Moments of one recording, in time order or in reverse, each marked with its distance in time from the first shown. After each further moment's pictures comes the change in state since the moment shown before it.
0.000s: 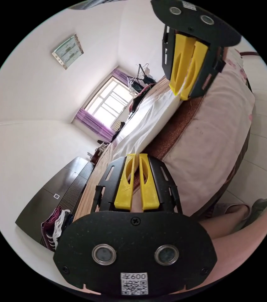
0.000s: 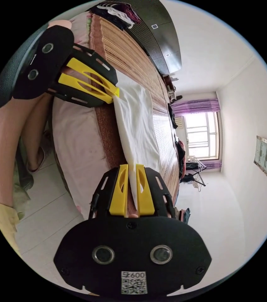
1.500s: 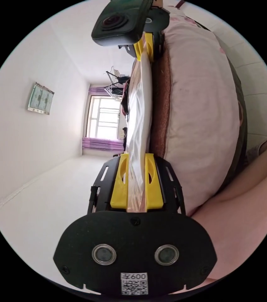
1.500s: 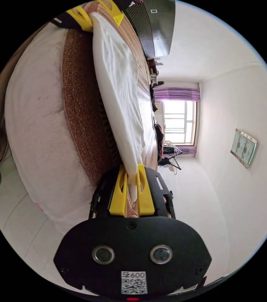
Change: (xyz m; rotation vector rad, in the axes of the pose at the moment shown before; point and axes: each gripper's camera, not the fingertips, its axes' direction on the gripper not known) left arm 0.038 0.070 0.002 -0.024 -0.209 0.532; right arm -0.070 0.024 0.134 -0.195 0.301 -0.008
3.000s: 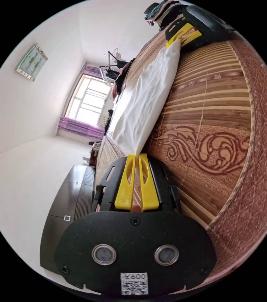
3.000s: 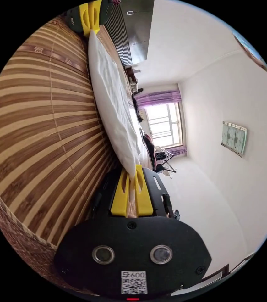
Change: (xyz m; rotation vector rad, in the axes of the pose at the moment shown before) left arm 0.097 -0.068 0.310 -0.036 0.356 -0.184; right arm -0.200 -0.285 -0.262 0.032 -0.040 0.168
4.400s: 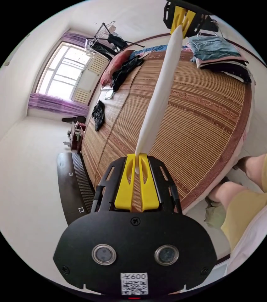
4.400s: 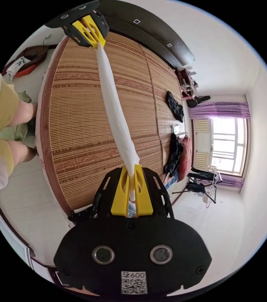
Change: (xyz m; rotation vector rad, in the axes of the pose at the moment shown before) left arm 0.119 -0.537 0.092 -0.319 0.312 -0.020; right arm 0.452 -0.082 -0.649 0.075 -0.607 -0.396
